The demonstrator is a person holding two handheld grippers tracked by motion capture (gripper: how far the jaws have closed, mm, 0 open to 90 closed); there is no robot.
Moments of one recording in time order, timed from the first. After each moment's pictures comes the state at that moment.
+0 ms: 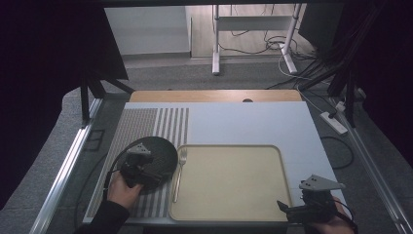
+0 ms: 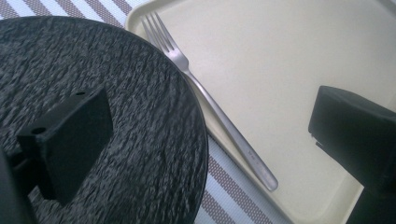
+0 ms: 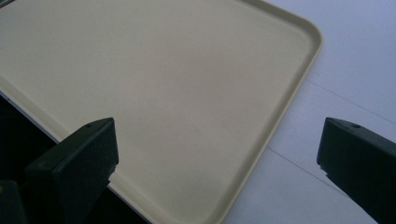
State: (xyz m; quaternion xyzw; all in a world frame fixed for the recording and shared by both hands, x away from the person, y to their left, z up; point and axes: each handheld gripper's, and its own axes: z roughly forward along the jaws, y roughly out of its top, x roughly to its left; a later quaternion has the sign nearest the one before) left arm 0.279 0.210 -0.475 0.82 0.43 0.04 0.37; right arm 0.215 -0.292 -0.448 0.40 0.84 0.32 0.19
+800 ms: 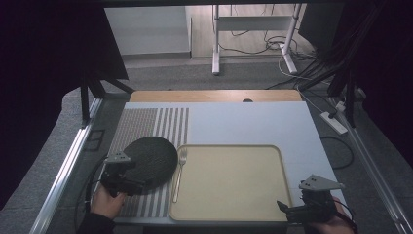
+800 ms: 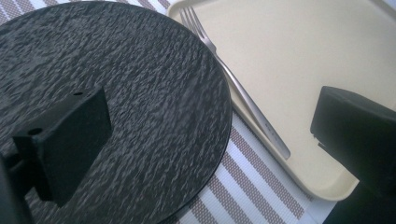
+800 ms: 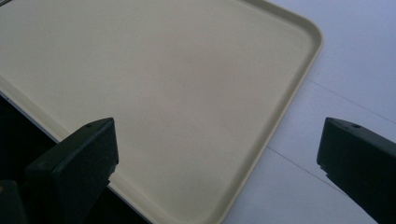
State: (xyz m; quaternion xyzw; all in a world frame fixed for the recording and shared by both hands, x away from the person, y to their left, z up) left arm 0.246 0.249 -0.474 0.79 0.46 0.08 0.39; right arm 0.216 -0.292 -0.448 0.40 0.84 0.32 0.19
